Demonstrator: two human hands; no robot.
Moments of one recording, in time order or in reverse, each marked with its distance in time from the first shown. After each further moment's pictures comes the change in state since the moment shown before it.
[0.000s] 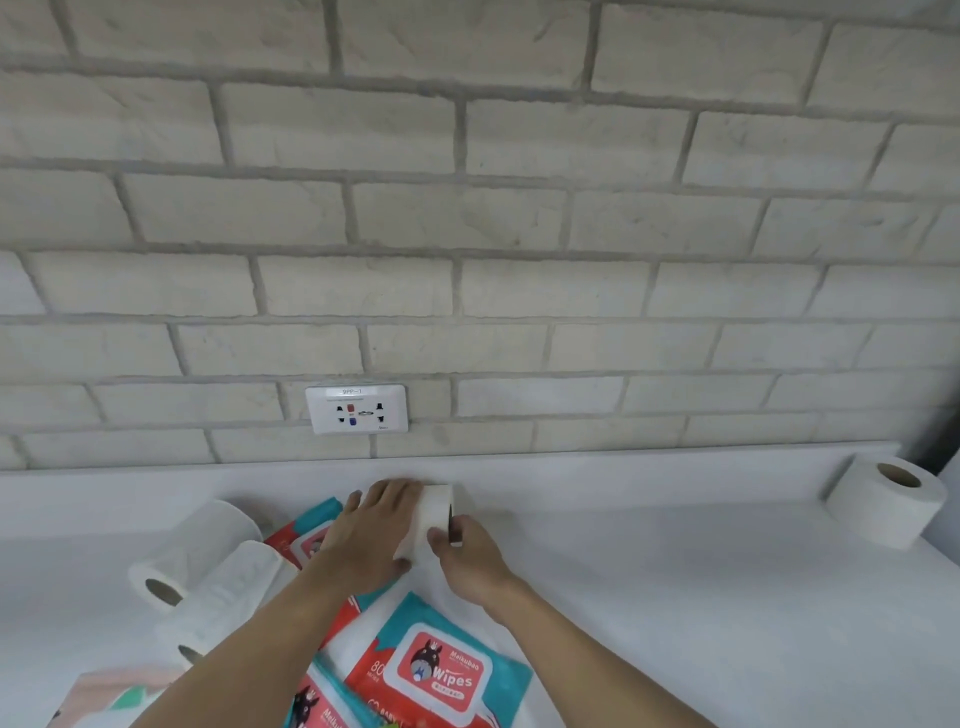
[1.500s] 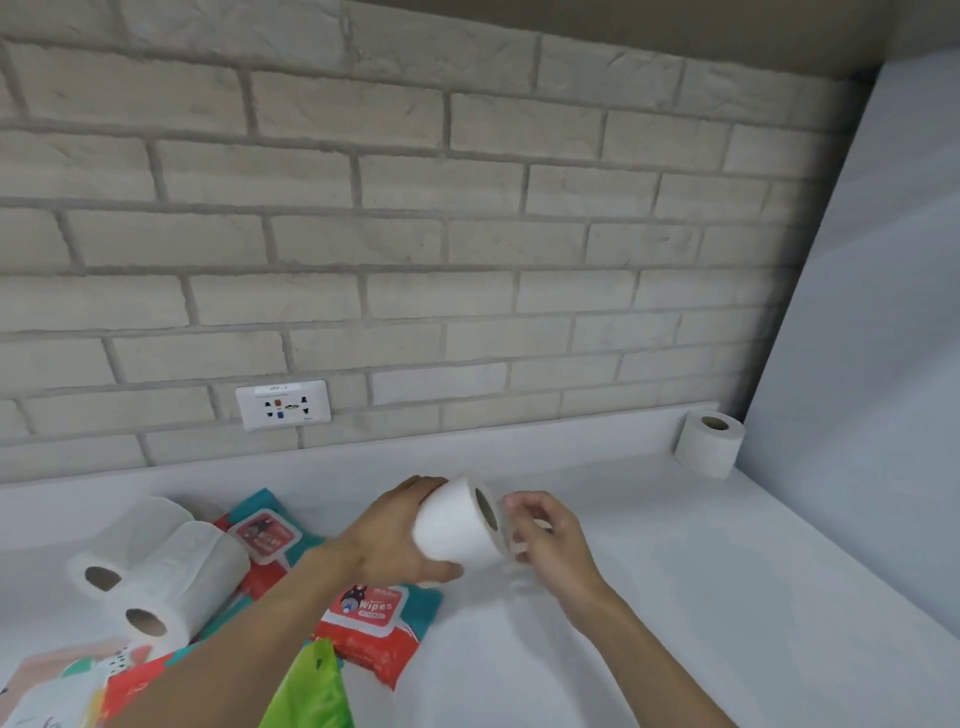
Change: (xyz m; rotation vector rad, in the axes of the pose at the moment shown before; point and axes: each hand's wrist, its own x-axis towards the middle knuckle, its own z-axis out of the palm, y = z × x) left_hand -0.066 0.118 -0.063 -0.581 0.046 0.278; right_hand -0.169 0.056 -0.117 0.478 0.398 -0.113
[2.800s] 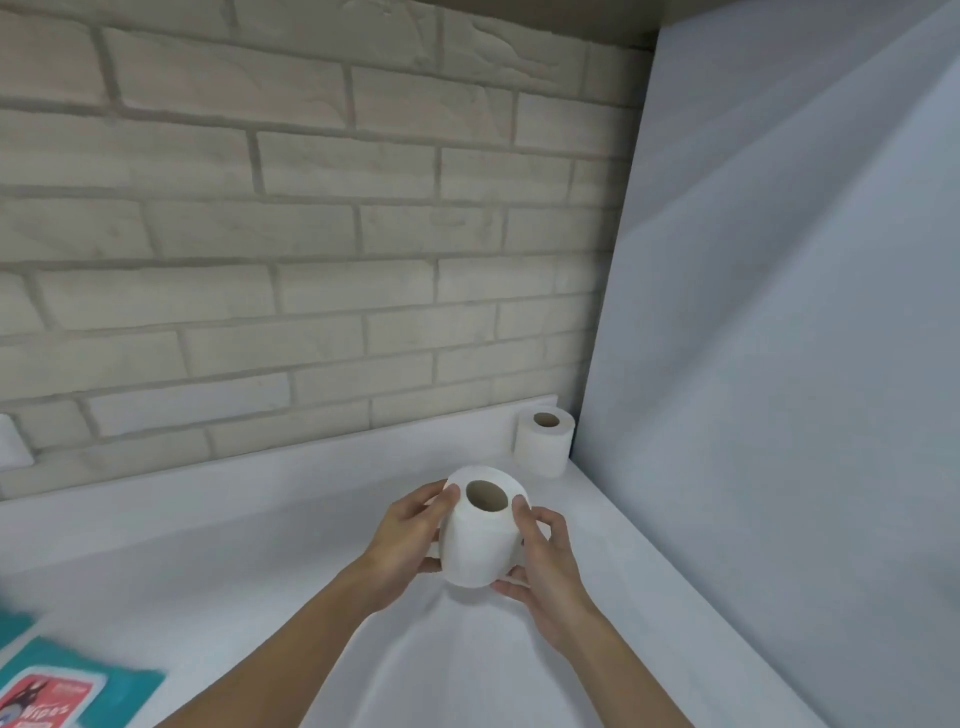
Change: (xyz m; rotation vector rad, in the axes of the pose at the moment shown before) left_hand 0.150 0.209 0.172 -1.103 -0.065 -0.368; right_hand 0.046 0.038 -0.251 0.323 0.166 0.260
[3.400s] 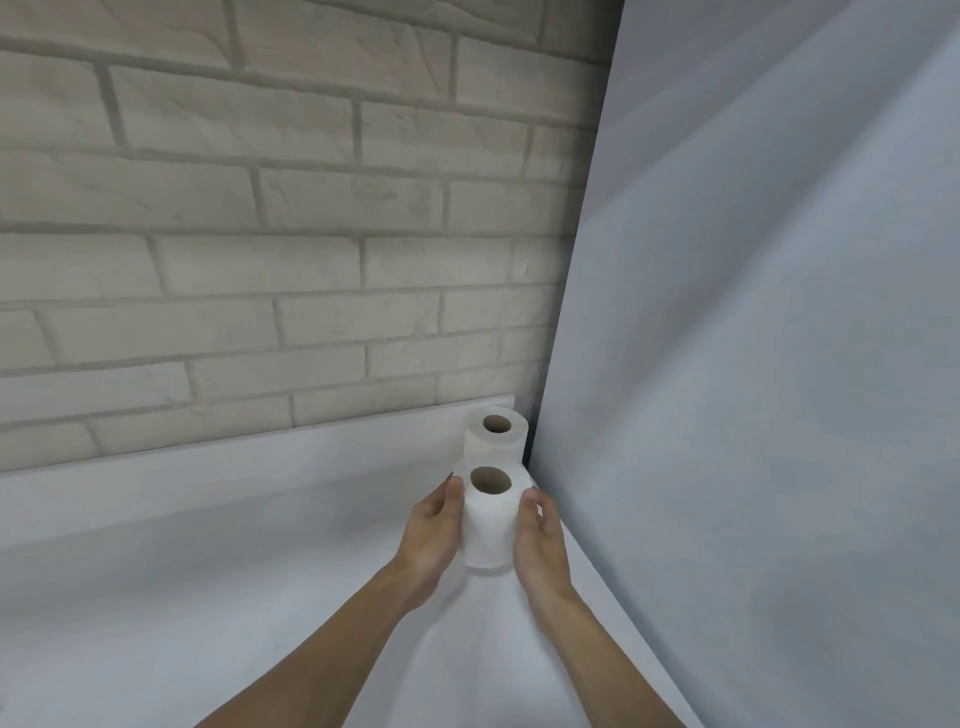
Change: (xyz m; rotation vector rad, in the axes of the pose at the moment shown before) left_hand 0.088 -0.022 0.128 -0.087 0.101 0.012; right_hand 0.086 -0.033 -0.086 -0.246 0.126 -0.128
